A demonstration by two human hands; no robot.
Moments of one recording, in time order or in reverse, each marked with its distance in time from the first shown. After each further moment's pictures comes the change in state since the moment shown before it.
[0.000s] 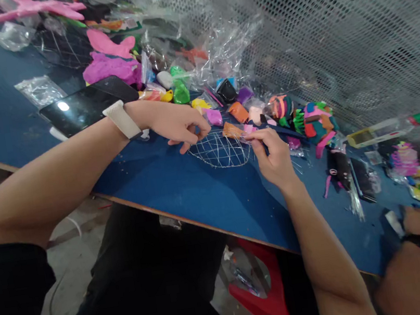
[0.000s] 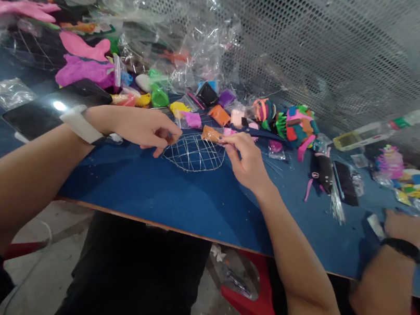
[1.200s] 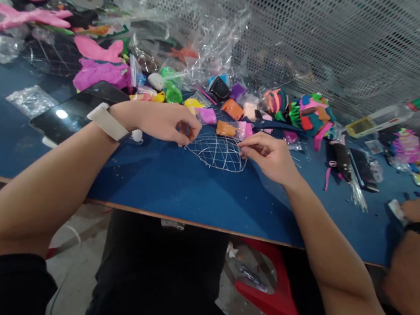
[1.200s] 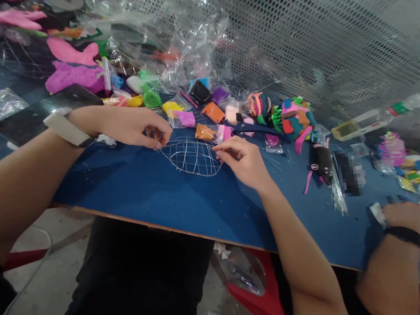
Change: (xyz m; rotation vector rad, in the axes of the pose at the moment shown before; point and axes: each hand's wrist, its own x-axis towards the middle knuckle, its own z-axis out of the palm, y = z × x) left_hand -0.001 -0.012 -0.006 0.197 0.083 0.092; right_hand -0.012 0.000 -0.004 0.448 -0.081 0.362
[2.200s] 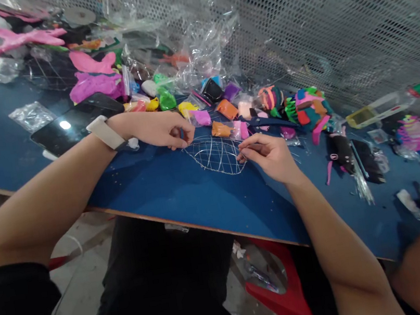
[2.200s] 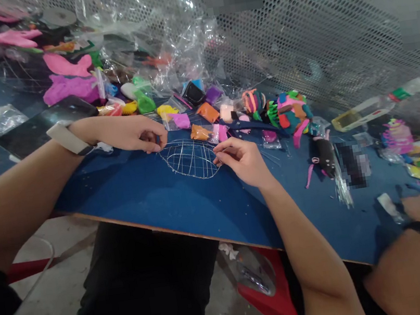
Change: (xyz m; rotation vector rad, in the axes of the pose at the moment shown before) left_hand 0.000 -0.002 0.004 -0.094 -0.055 -0.103; right_hand -0.005 -0.002 -0.001 0.206 -0.026 0.107
